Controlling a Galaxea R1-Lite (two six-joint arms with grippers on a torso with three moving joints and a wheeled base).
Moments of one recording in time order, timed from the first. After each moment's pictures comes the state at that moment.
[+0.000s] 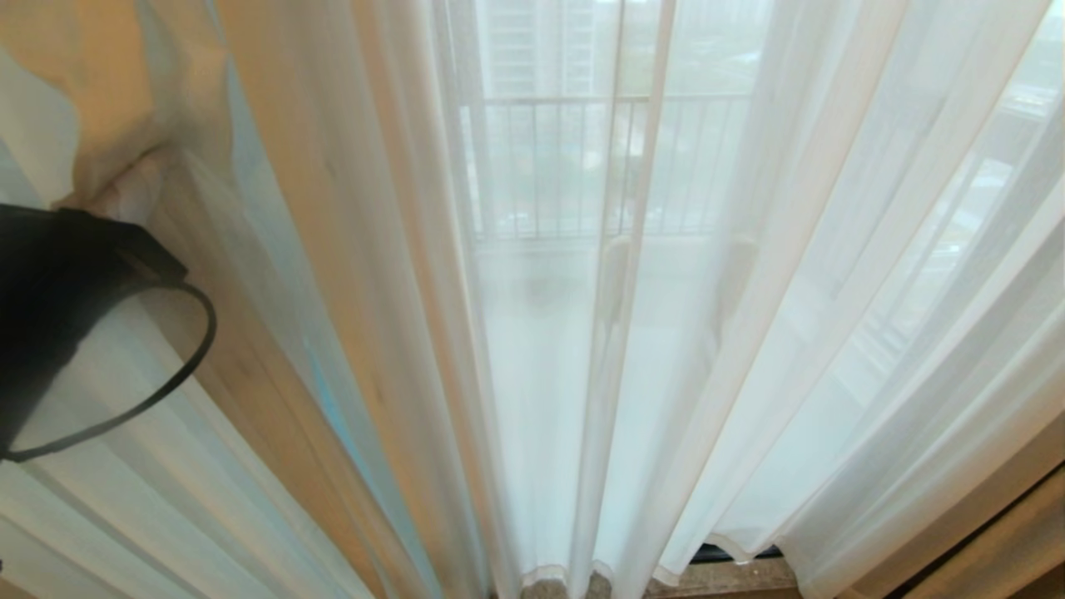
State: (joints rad) left arm -0.03 1.41 -0.44 -1.47 -0.08 0.10; right arm 0.00 0.00 0.00 0.00 0.02 -0.03
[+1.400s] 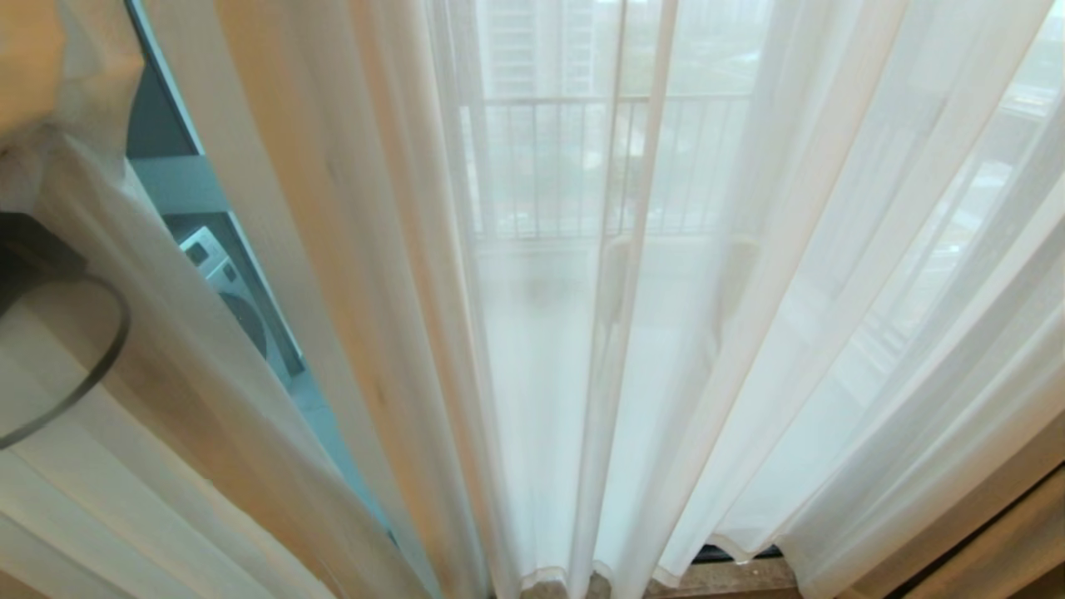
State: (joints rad) left arm 0.12 1.31 -0.41 -1.46 -0.04 0.11; right arm 0.00 0.00 0.00 0.00 0.02 -0.03
